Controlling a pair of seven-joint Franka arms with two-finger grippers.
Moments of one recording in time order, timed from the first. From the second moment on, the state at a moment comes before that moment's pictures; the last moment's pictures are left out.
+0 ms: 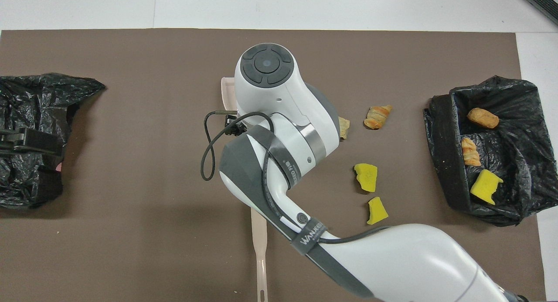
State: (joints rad) left arm -0.03 -0.08 -0.01 -1.66 -0.02 1.54 0.00; right arm 0.45 0.61 0.23 -1.11 0.00 1.69 0.72
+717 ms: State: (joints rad) left arm -0.29 0.11 -0.03 -1.78 -0.02 1.92 -0.29; right arm 0.48 0.08 0.23 -1.90 0.17 1.92 0.79
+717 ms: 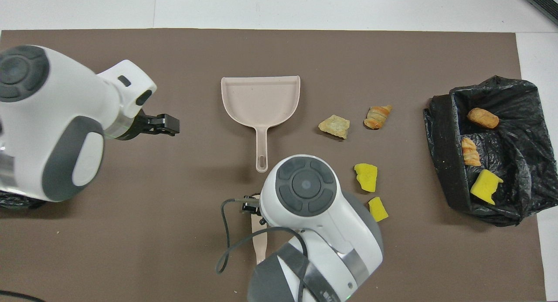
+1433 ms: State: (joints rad) left arm -0.55 0.25 -0.03 -1.77 0.03 2.05 -0.55; right arm 0.72 0.01 0.24 -2.28 0.19 2.23 0.93
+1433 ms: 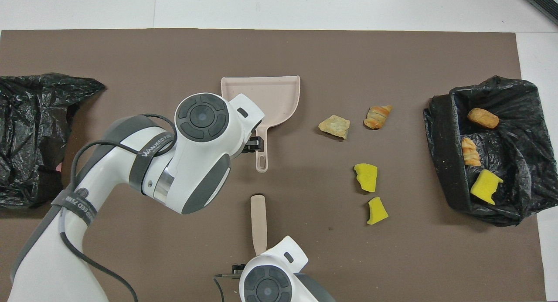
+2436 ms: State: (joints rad) left arm -0.60 0.30 -0.03 -1.78 0.05 2.16 -0.74; right arm 0.77 0.01 0.22 -2.33 0.19 2.30 0.93
